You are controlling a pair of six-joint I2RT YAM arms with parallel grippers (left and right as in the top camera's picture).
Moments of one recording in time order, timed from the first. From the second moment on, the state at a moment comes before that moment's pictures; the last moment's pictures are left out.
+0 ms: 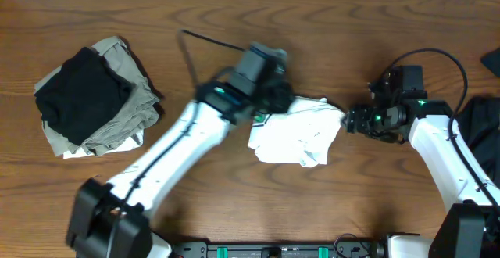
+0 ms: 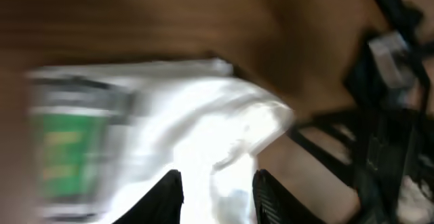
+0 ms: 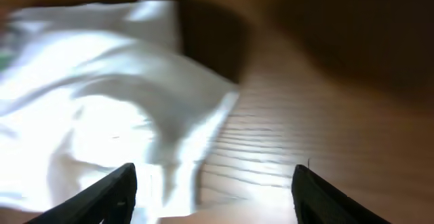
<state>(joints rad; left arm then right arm) -0.55 1.62 1.29 -0.59 0.31 -0.57 0.00 1.49 0.94 -0.73 -0.32 0.22</state>
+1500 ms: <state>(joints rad) -0.61 1.86 1.20 -0.86 0.31 -0.52 0.34 1.49 0.73 -0.57 -0.09 0.41</state>
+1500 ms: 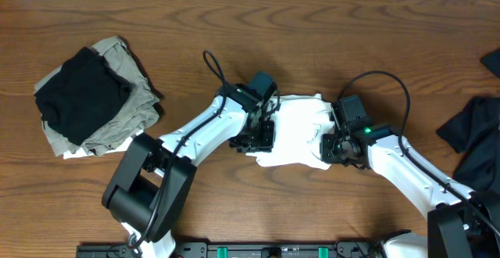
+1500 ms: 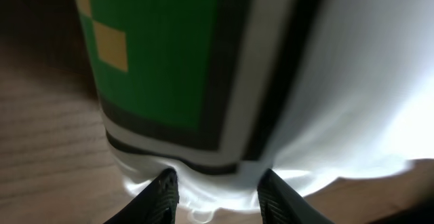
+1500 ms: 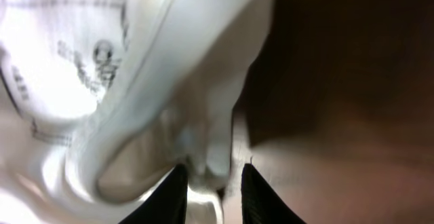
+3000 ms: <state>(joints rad) -0.43 1.74 1.19 -0.54 0.25 -0.27 0.34 1.47 0.83 -0.46 -0.42 0.35</state>
